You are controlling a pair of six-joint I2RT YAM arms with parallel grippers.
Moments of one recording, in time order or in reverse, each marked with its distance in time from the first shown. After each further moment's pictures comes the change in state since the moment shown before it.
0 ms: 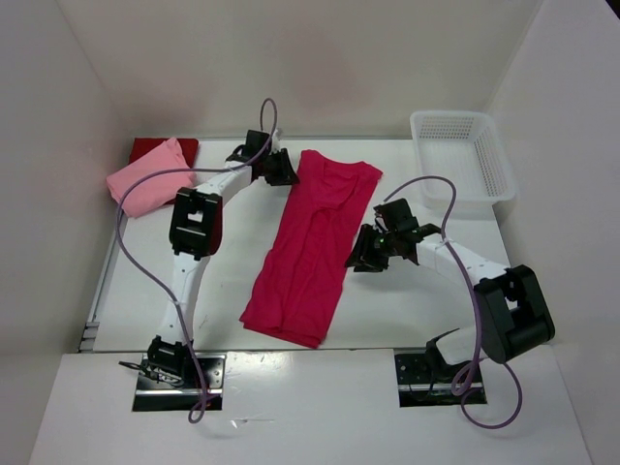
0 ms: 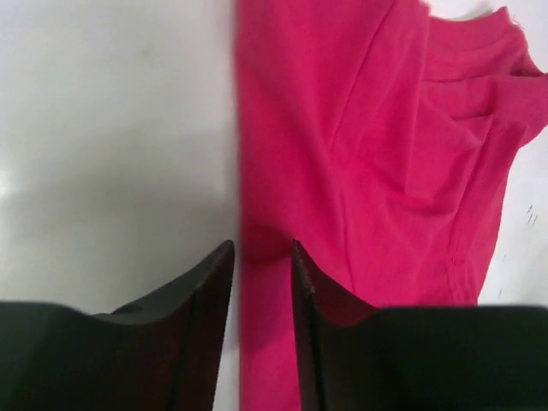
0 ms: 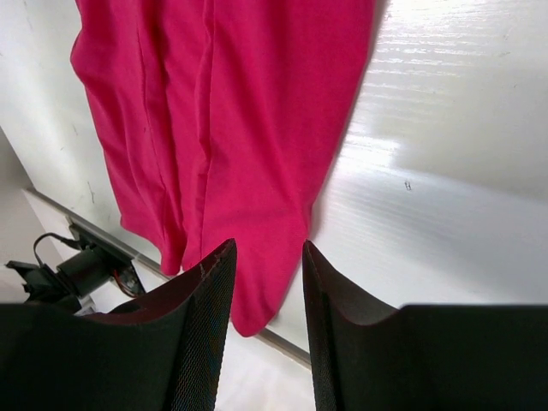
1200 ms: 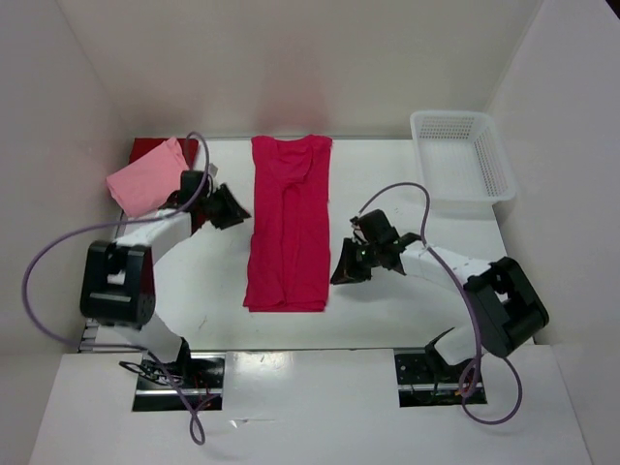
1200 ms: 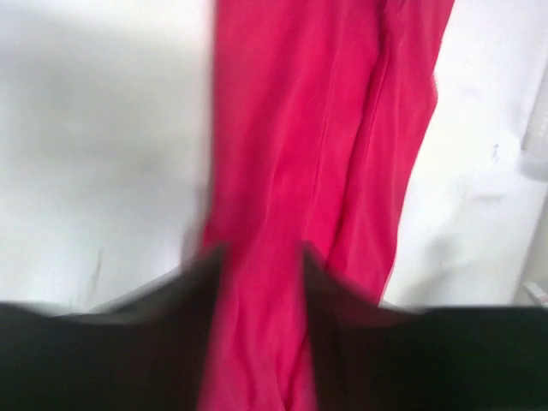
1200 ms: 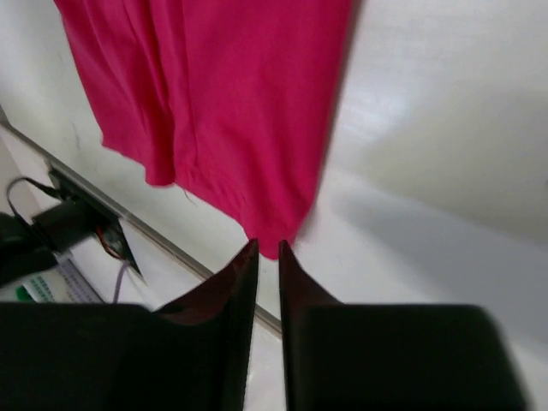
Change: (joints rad) left arm 0.156 -0.787 -0.971 0.190 -0.070 -0.201; right arm 0.146 0.067 -0.014 0.100 -0.029 0.021
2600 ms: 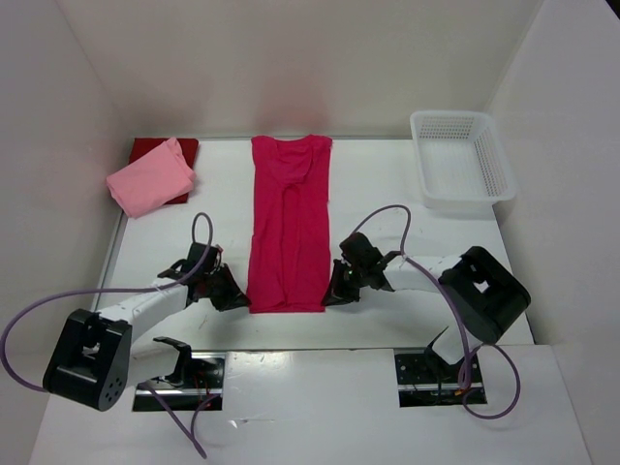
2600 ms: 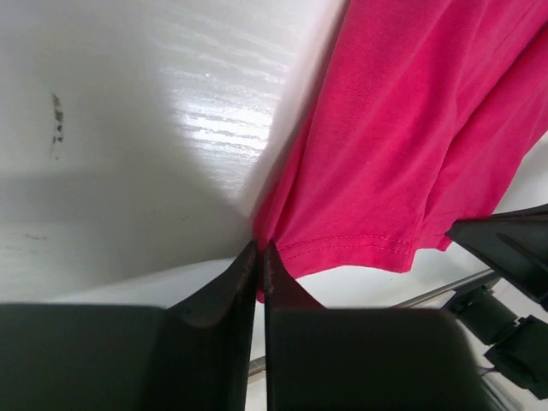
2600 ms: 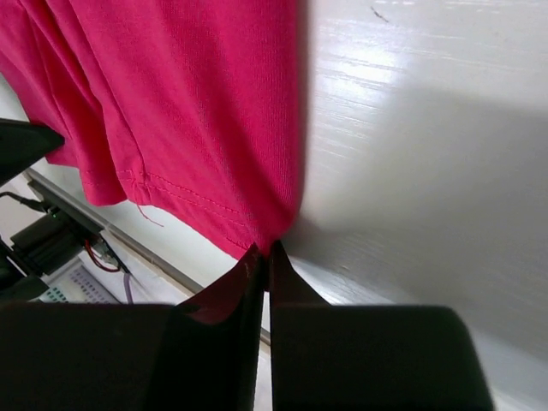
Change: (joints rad) left arm -0.172 -0.514 -0.648 -0.185 -0.006 -0.206; right arm 0.172 0.096 -0.140 0.195 0.057 0.246
